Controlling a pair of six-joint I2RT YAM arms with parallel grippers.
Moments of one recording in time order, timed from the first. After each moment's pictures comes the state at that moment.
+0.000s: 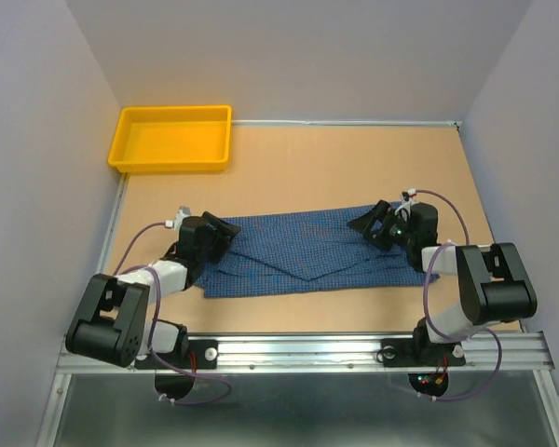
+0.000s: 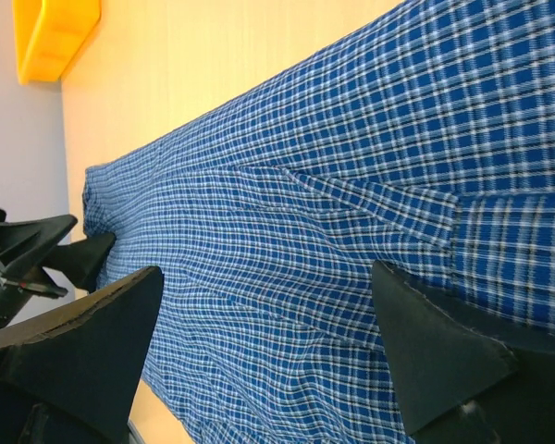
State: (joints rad) left arm -0.29 1.33 0.37 0.34 0.01 -1.16; right arm 0.05 1.51 0.43 0.55 -0.52 0.73
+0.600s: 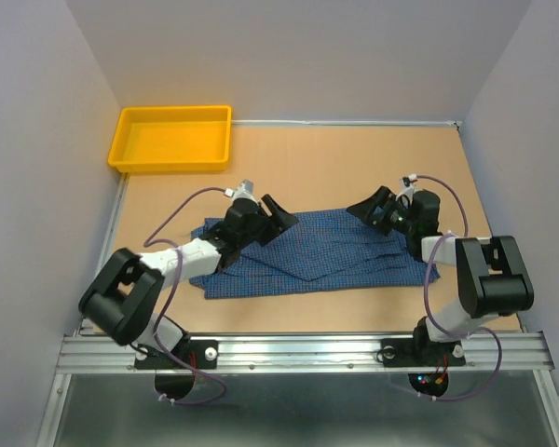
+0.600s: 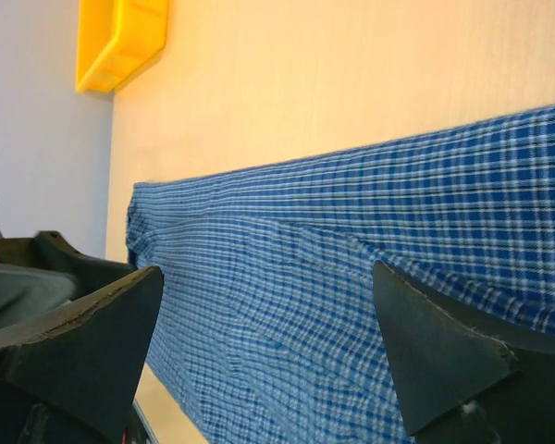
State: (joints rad) left arm -0.62 1.36 0.64 0.29 0.01 -1.09; right arm 0.03 1.50 0.52 0.59 -0.64 0.77
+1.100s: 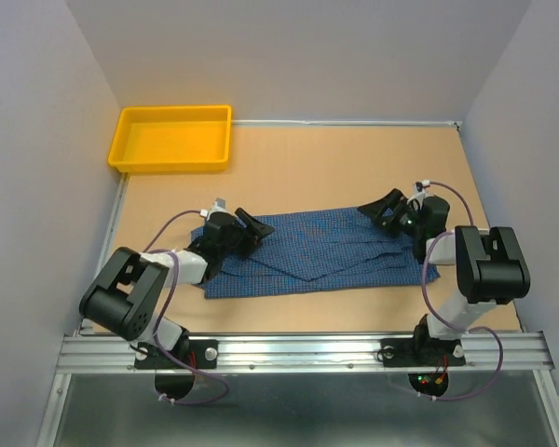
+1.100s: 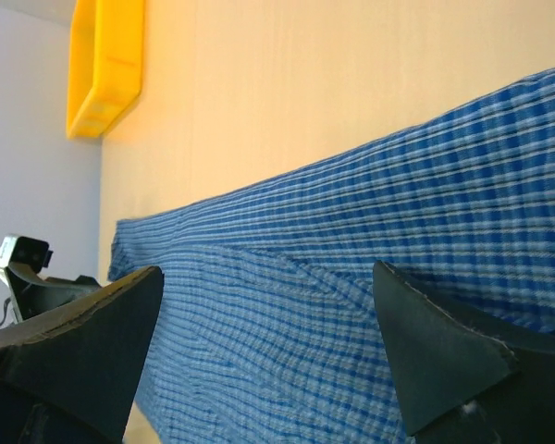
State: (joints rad) left arm -0.49 1.51 0.44 0.52 0.11 -1.20; right arm -0.07 1.69 0.50 0.80 -0.65 0.79
